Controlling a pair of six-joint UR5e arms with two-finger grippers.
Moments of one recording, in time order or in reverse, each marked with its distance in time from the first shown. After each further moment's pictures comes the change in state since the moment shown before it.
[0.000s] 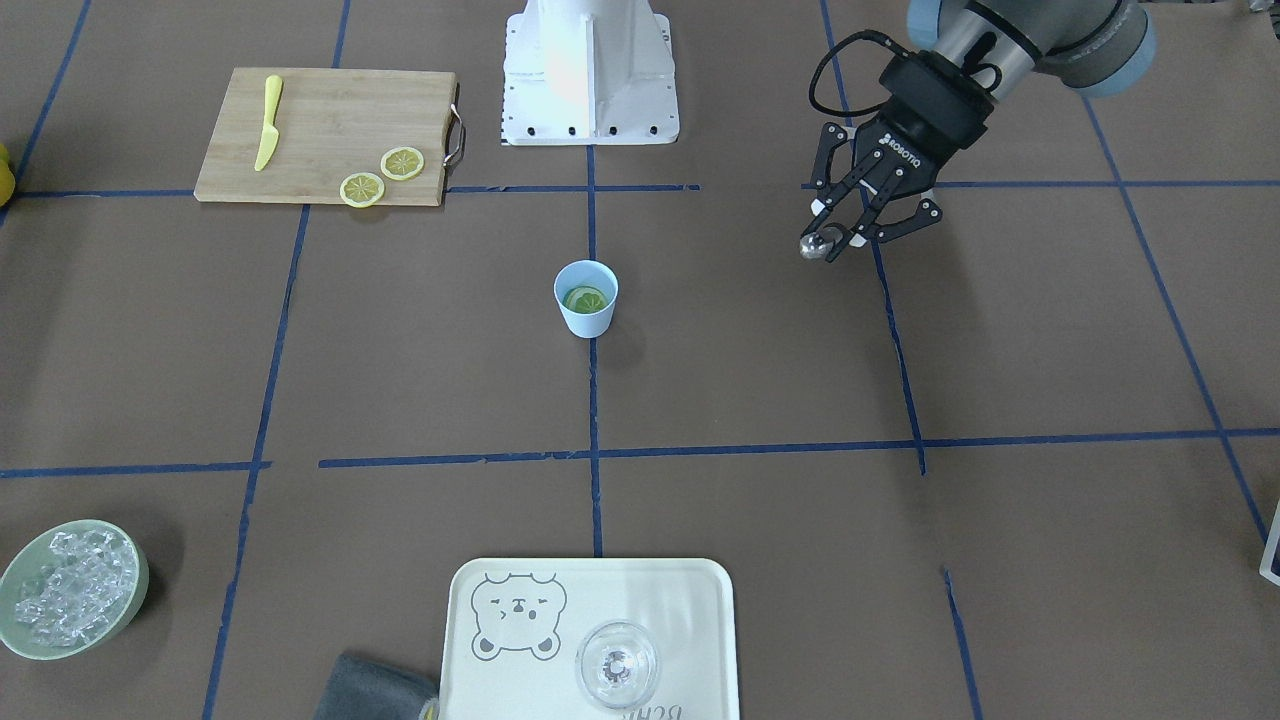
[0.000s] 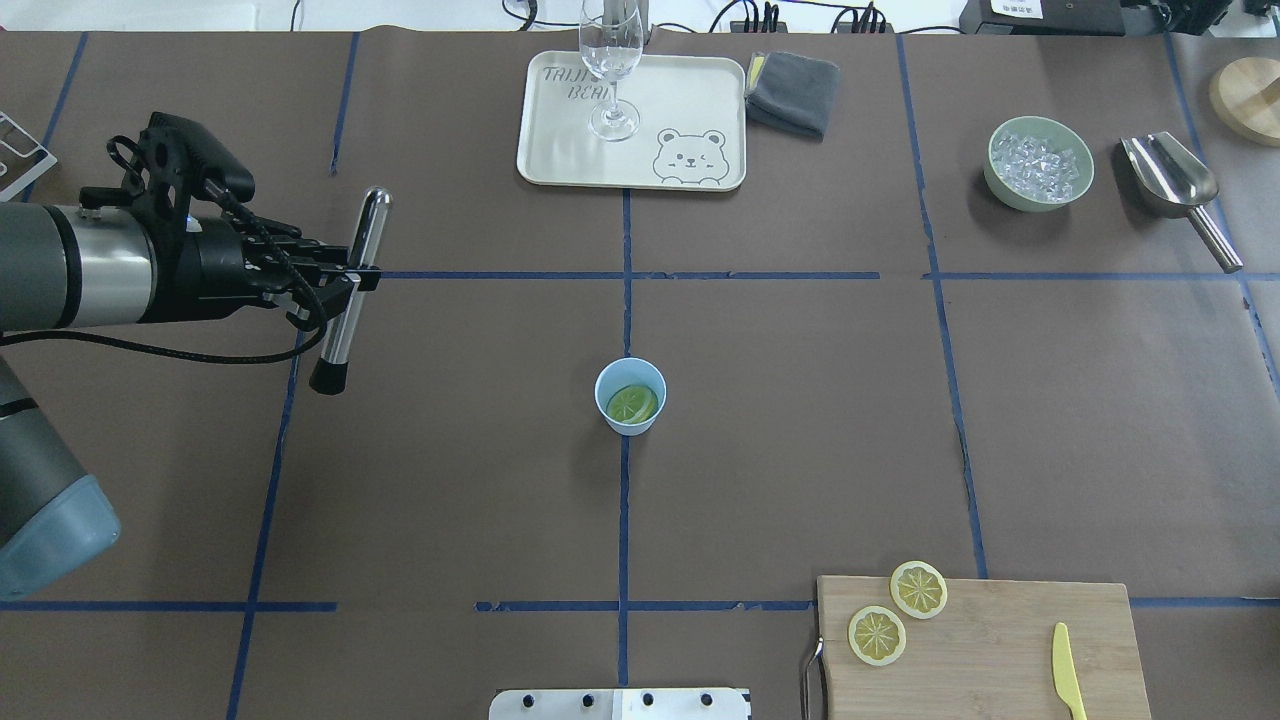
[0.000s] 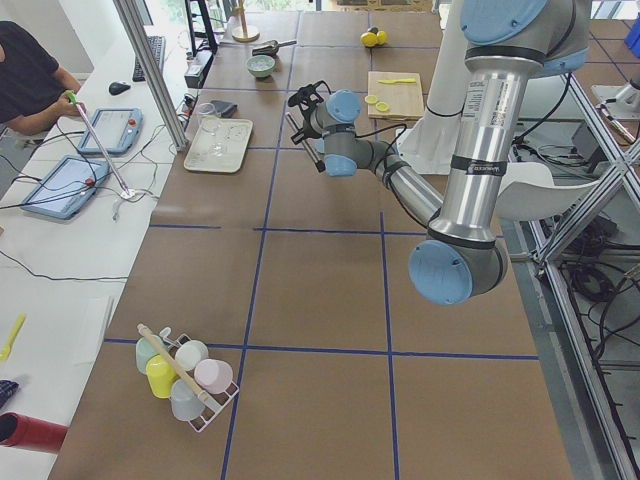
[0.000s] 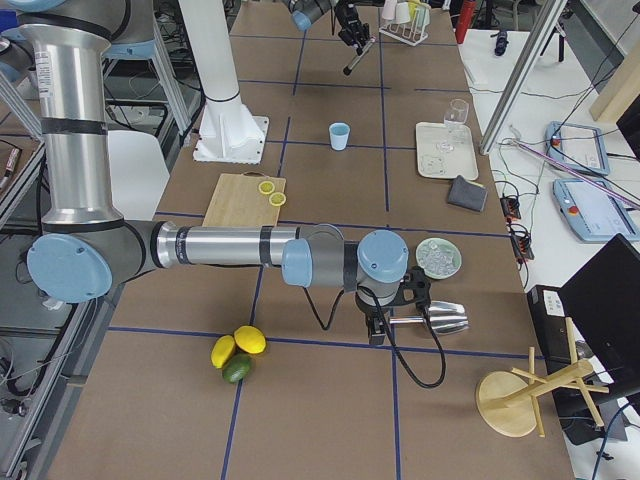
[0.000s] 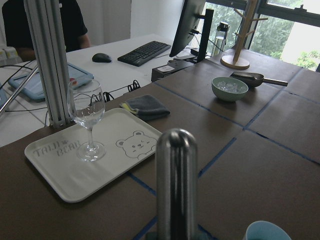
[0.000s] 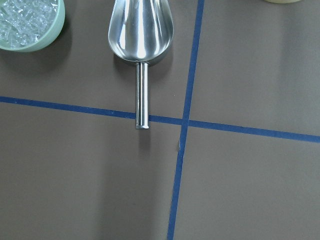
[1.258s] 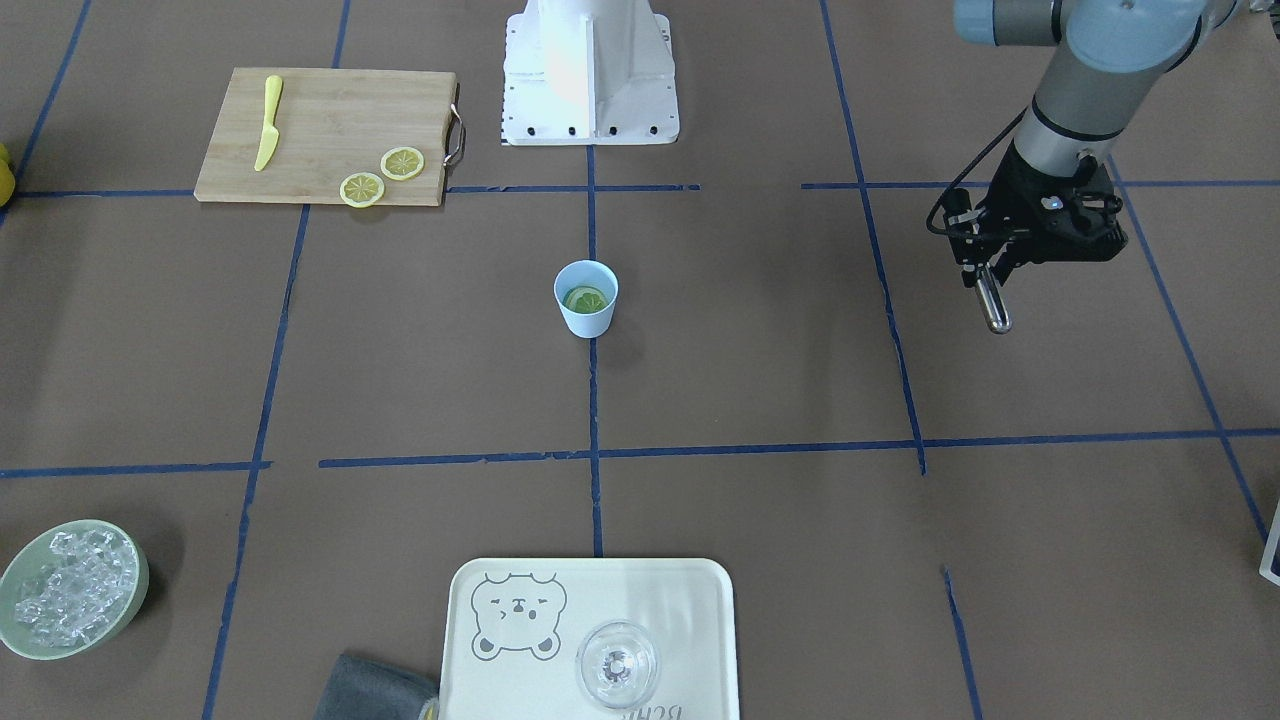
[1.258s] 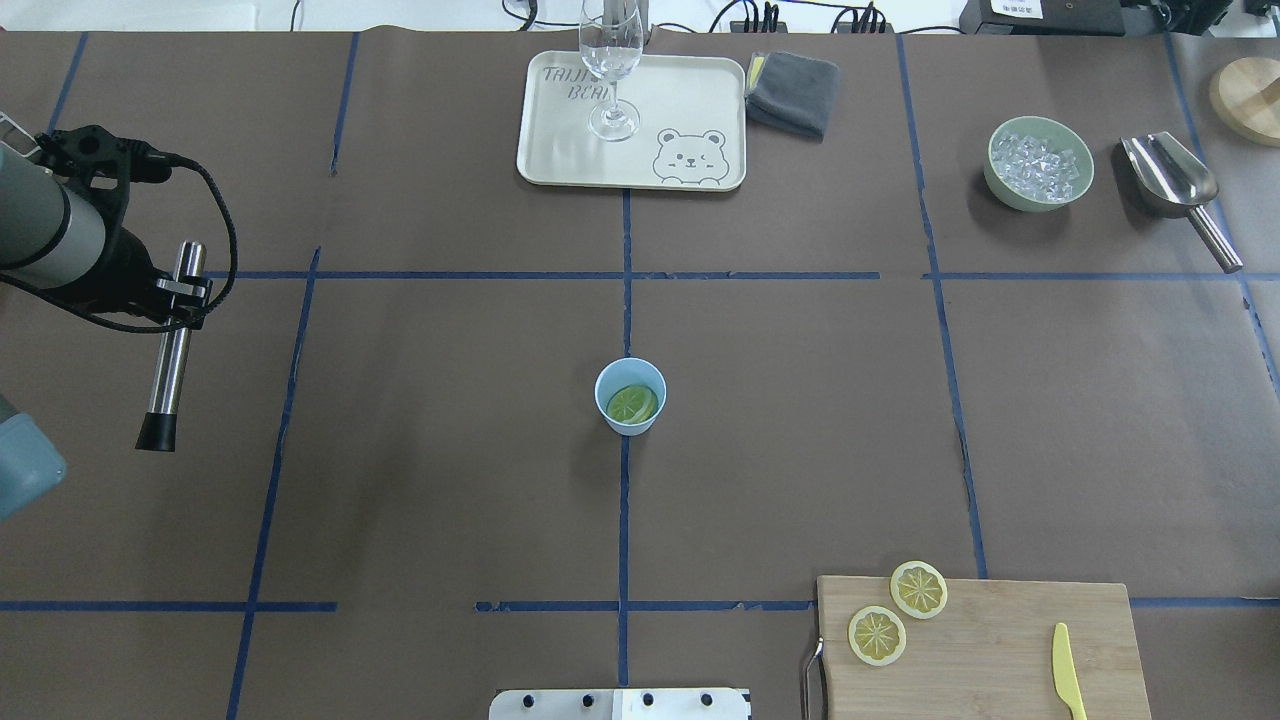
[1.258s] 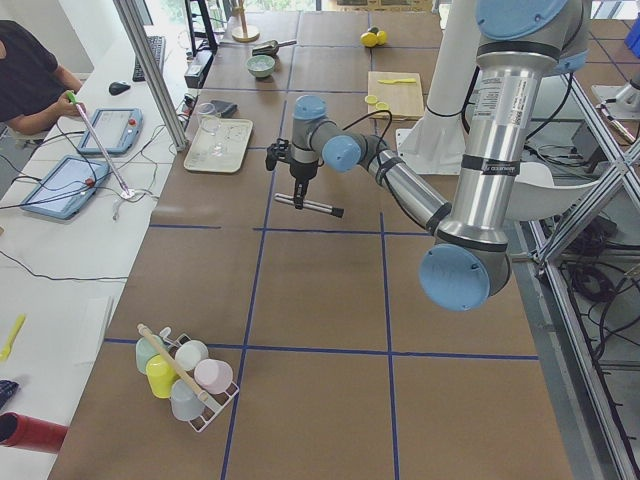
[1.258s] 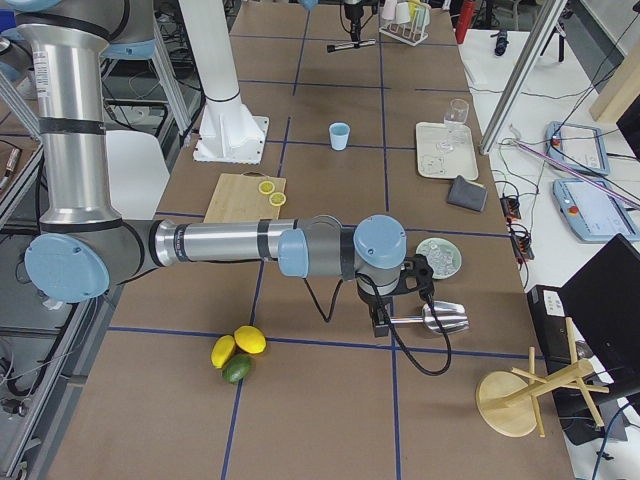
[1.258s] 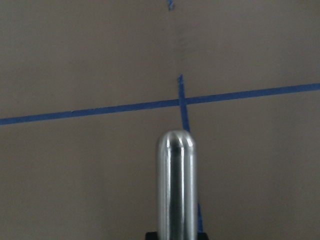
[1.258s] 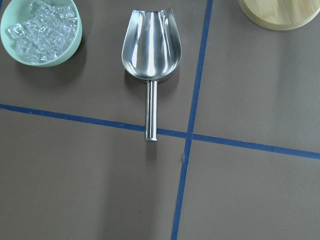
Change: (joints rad) left arm -0.117 0.007 0.015 0.773 -0.095 -0.180; right arm 0.019 -0.001 0.055 0.000 -0.004 -0.001
